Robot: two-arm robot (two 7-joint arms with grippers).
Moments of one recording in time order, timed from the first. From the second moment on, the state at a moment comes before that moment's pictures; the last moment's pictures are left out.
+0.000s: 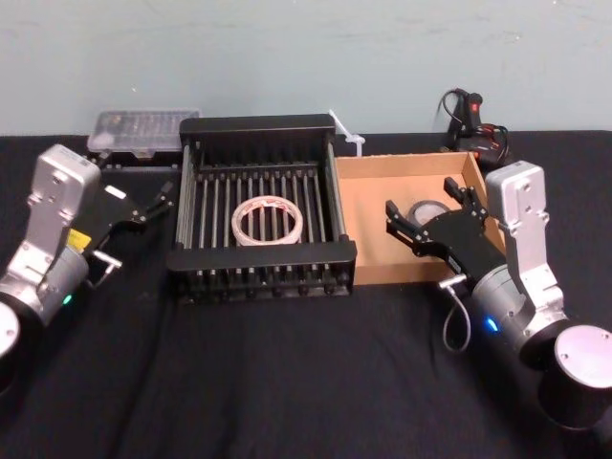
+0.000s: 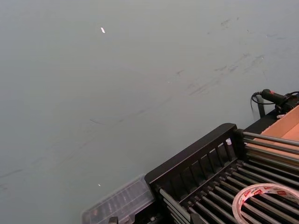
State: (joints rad) left arm -0.20 0.60 0.45 -1.41 -0.25 -0.12 0.03; right arm 0.08 0.22 -0.27 -1.47 0.11 -0.04 0.14
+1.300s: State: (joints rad) left arm -0.20 0.60 0.45 -1.41 -0.25 -0.12 0.03; right arm 0.08 0.20 -0.26 -1.44 0.09 -0.04 0.16
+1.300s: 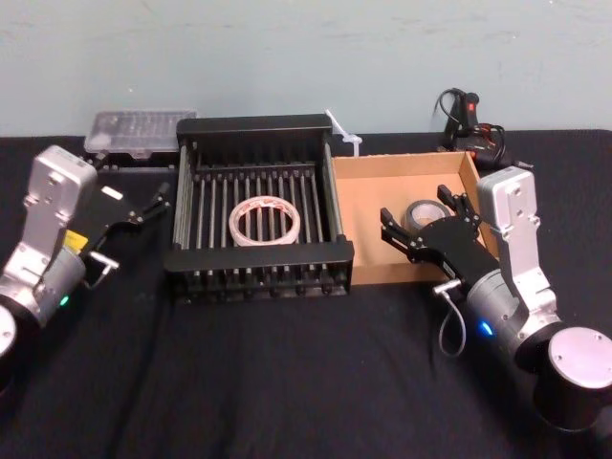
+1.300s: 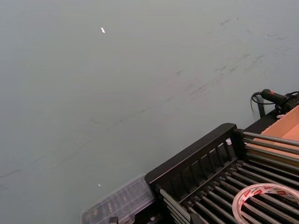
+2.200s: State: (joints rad) left arm -0.20 0.60 0.45 -1.41 -0.25 -0.12 0.03; right arm 0.08 0.20 -0.26 -1.44 0.09 -0.04 0.16
